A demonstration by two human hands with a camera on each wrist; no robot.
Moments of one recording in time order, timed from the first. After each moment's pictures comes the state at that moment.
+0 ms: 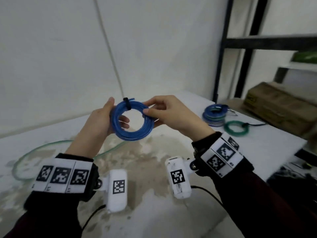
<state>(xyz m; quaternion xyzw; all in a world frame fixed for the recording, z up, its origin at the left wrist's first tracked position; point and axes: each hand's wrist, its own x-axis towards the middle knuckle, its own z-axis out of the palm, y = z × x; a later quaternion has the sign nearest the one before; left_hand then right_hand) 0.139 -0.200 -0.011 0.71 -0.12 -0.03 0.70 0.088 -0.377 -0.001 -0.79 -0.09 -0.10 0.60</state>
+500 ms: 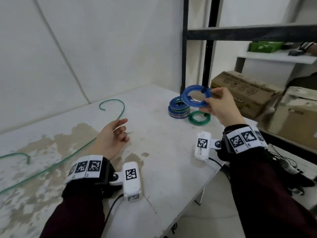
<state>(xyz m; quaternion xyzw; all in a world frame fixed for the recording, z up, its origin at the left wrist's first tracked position) 0.157 -0.304 -0.083 0.52 0.02 -0.24 0.82 0.034 -0.575 -0.044 -0.64 0.28 -0.33 0.63</state>
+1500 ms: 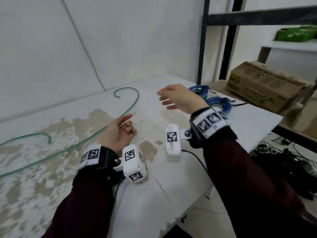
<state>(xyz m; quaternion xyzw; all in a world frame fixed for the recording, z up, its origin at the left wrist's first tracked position) 0.166 -0.280 -0.114 0.43 0.05 -0.22 0.88 0.124 -0.476 -0.043 -0.79 0.12 -0.07 0.60</state>
